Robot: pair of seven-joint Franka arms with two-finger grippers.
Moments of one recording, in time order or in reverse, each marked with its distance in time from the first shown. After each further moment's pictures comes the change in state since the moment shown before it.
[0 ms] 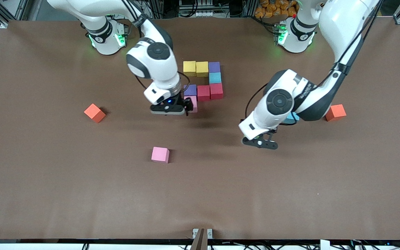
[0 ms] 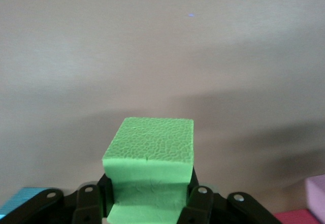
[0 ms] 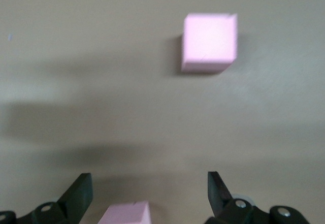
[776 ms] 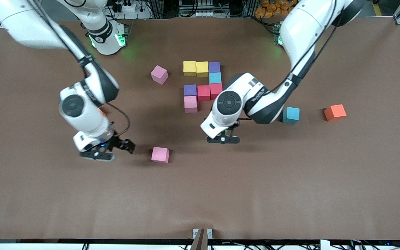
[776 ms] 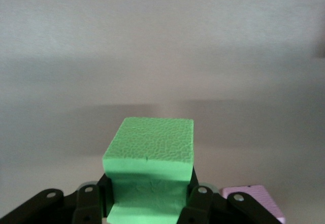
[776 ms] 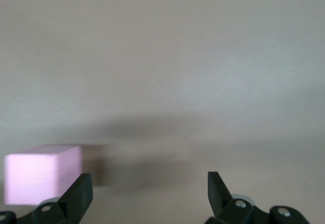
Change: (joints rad) left arm -0.346 0.170 0.186 0.250 -0.119 -0.057 -0.223; right arm -0.551 0.179 0.133 0.109 -0.005 0.002 -0.454
